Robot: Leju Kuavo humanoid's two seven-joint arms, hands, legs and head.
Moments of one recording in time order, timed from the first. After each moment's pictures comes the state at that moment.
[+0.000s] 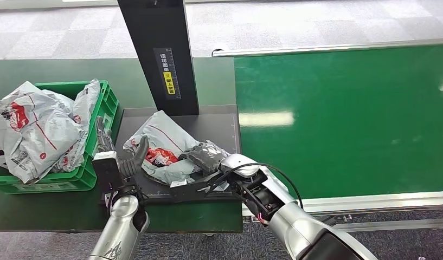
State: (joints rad) left arm -0.33 -0.23 -0.11 -1.11 -0.03 0.54 -0.70; right arm -0.79 0.22 0.84 -0.52 0.98 -0.03 -0.34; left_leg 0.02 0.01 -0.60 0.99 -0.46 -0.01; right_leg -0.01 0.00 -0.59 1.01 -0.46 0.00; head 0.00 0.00
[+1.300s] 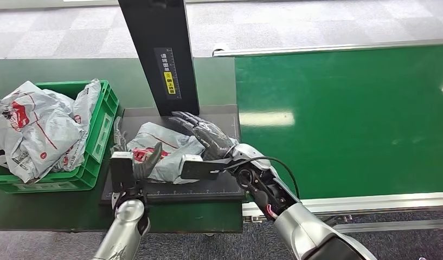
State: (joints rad) left arm -0.33 -0.22 -0.16 -1.07 -0.16 0.45 -0.61; right arm -0.74 0.20 0.65 -0.70 0.59 -0.07 -0.57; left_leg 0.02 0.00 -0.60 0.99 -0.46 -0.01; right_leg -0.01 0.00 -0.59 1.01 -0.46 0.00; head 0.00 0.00
